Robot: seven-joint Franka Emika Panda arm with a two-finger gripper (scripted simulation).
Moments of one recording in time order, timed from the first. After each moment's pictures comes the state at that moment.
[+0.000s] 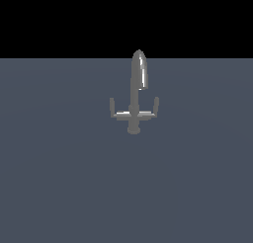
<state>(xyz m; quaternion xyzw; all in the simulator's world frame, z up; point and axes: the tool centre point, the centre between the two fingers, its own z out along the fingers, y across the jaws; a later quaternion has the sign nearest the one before) -0.111 -0.019 0.422 0.77 0.58 -0.25 0.10</state>
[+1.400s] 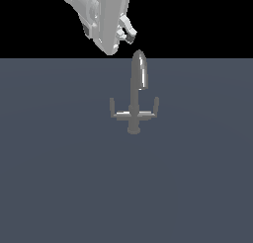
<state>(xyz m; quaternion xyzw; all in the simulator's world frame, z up) -0.018 -0.012 0.338 0.42 0.79 -0.45 0.05</state>
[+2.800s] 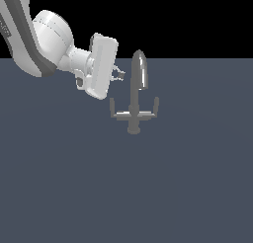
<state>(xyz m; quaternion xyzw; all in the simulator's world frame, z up) 0.054 0.018 0.231 0.01 0.79 -0.60 -0.10</state>
